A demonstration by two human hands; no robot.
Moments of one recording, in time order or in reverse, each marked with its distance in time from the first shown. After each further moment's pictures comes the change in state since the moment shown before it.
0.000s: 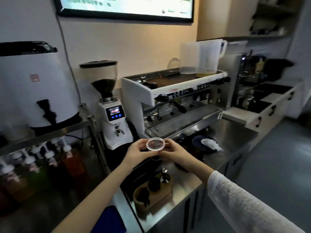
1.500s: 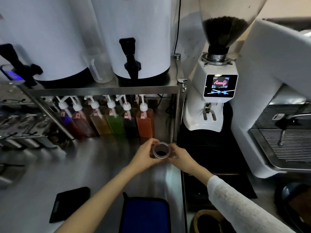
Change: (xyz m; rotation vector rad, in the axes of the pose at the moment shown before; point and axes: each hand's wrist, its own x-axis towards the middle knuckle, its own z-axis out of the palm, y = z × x) left_hand 0.043 -0.246 -0.225 0.334 0.398 -0.284; right_hand 0.291 0.144 0.265 -0.470 -0.611 -0.153
